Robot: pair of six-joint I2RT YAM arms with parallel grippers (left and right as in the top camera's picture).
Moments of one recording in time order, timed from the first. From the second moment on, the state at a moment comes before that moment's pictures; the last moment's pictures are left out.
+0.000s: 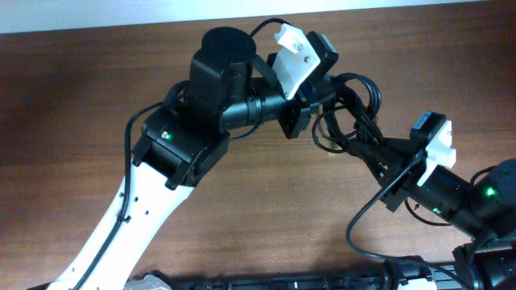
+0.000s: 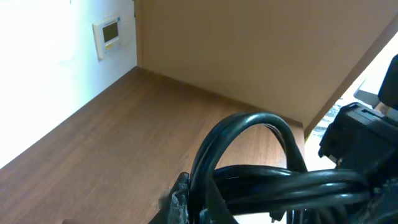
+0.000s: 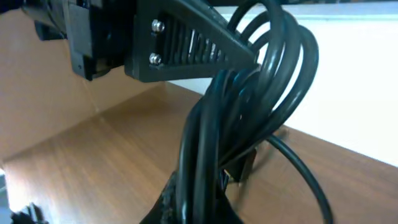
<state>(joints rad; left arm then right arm) -0.67 1.49 1.75 -0.57 0.59 0.03 0.05 0.66 1.06 -0.57 -0.75 0.01</state>
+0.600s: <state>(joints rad) -0.68 1.49 1.75 -0.68 0.56 0.37 0.05 0.67 1.06 -0.66 -0.75 0.01</state>
